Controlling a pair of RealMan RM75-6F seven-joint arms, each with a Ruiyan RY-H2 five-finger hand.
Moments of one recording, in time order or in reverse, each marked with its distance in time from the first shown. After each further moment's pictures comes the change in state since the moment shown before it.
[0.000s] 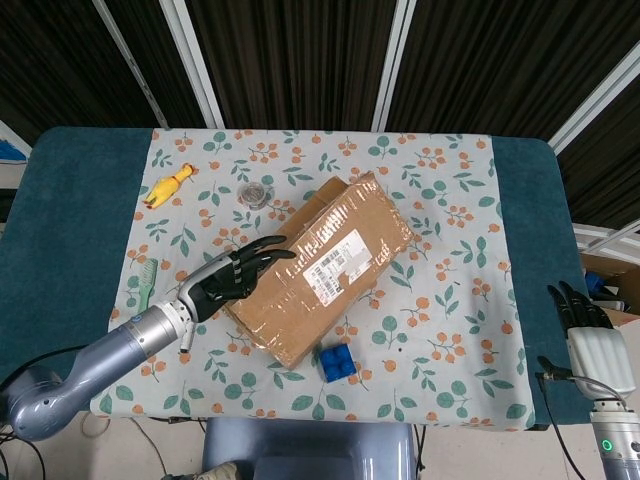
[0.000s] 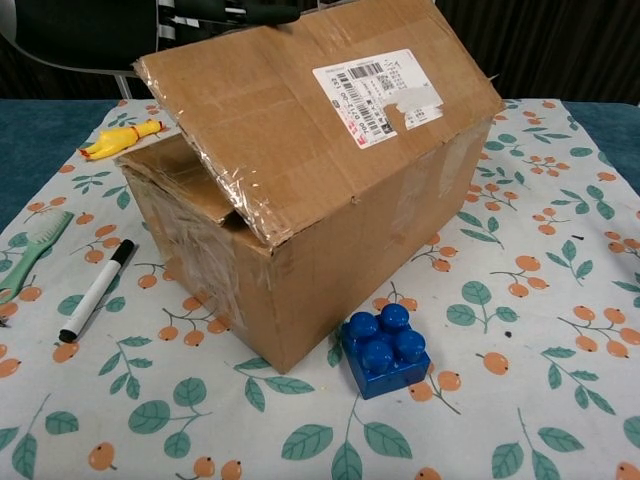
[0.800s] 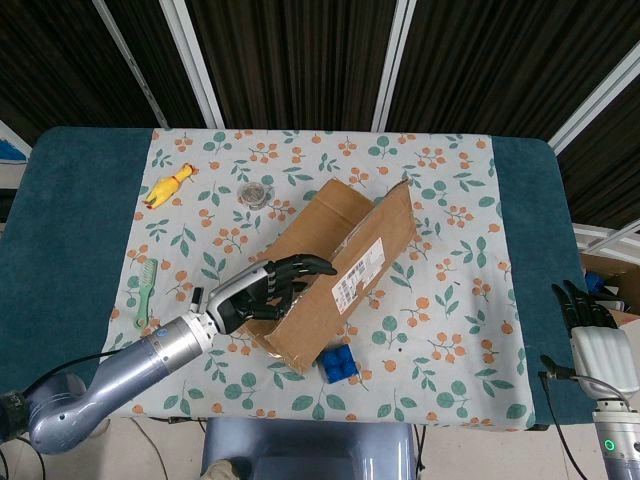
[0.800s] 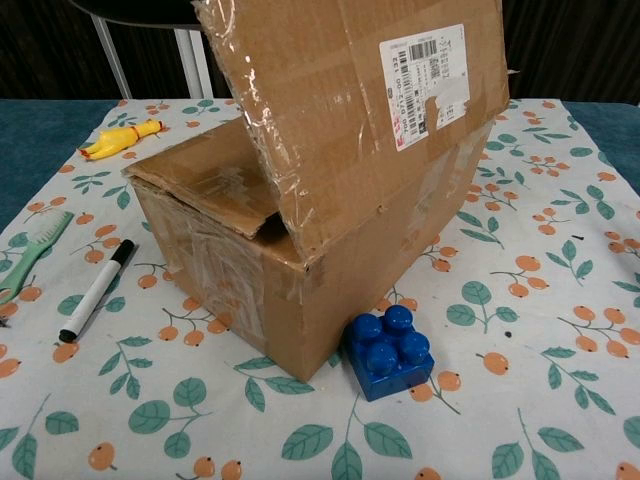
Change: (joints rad) left arm -0.072 -0.054 -0.003 -0.092 -0.003 0.088 0.178; right arm -0.002 0.003 0.001 -0.006 0.008 0.001 -0.006
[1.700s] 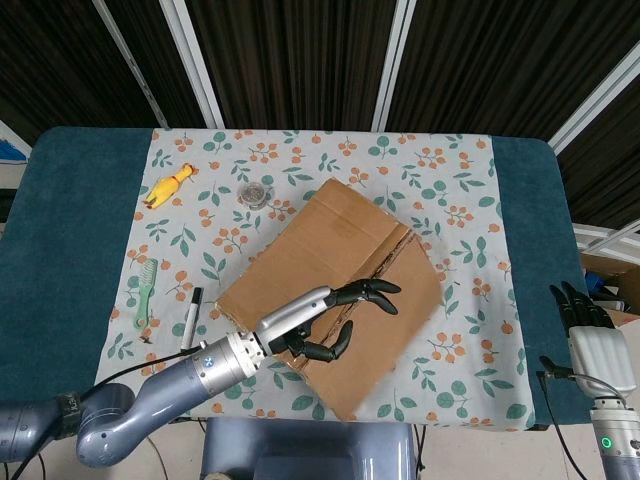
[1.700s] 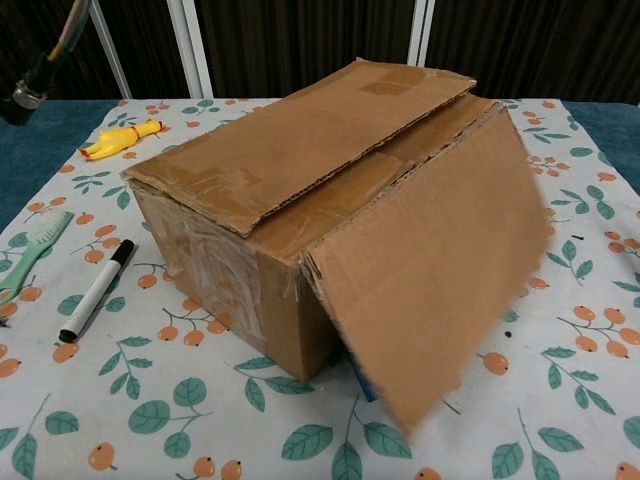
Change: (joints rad) left arm -0.168 -0.164 0.076 -0.040 0.059 0.218 0.430; right arm 0.007 -0.009 0.000 0.010 0.023 -0.024 -0.011
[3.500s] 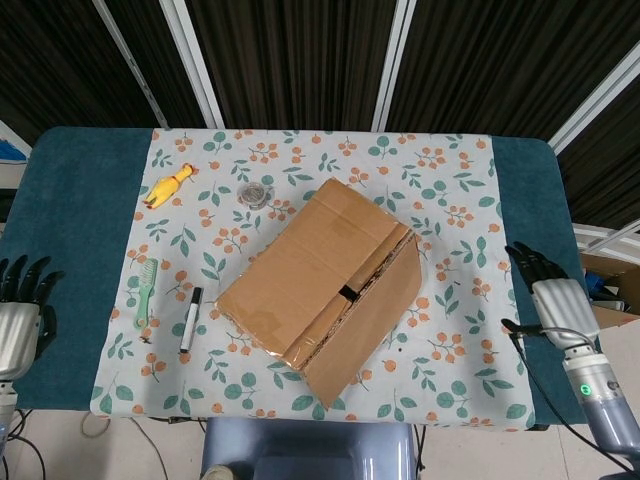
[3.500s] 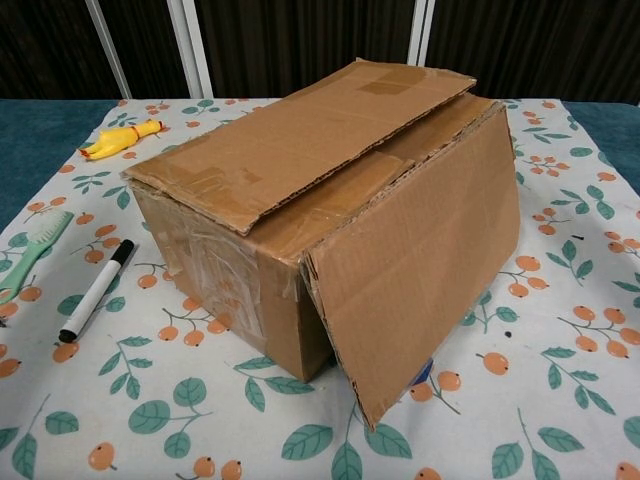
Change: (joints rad) left arm 0.637 0.193 0.620 0.358 0.220 0.982 0.991; right arm 0.220 0.065 0.097 -0.024 -0.025 -0.224 0.219
